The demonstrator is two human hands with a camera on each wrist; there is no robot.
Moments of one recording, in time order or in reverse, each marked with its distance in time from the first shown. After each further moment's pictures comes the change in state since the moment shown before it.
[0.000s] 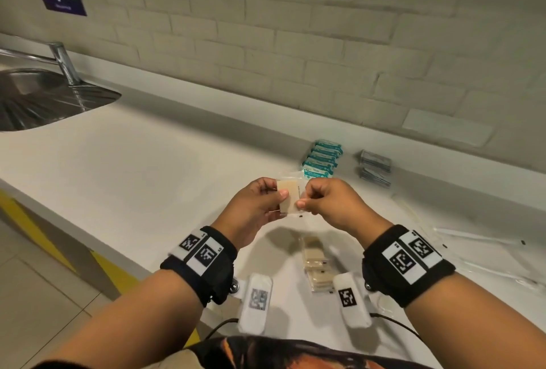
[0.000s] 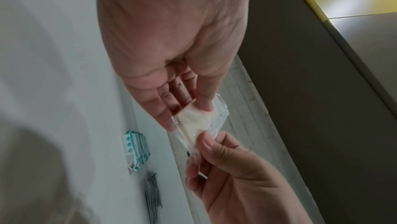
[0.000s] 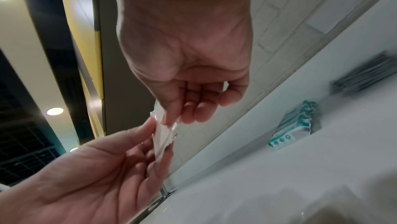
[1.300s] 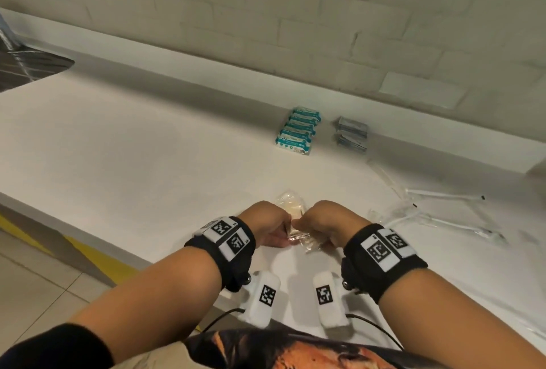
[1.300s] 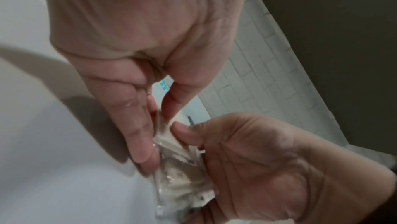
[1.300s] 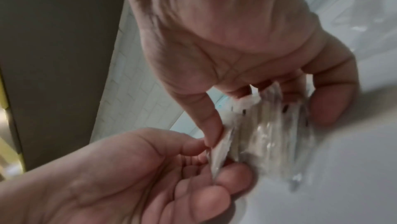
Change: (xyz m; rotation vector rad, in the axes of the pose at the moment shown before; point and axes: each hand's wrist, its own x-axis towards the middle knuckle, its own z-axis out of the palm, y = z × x) left_hand 0.002 -0.070 0.040 0.387 -0.012 -0.601; right_hand -0.045 0.037 0.021 0.031 -0.131 0.777
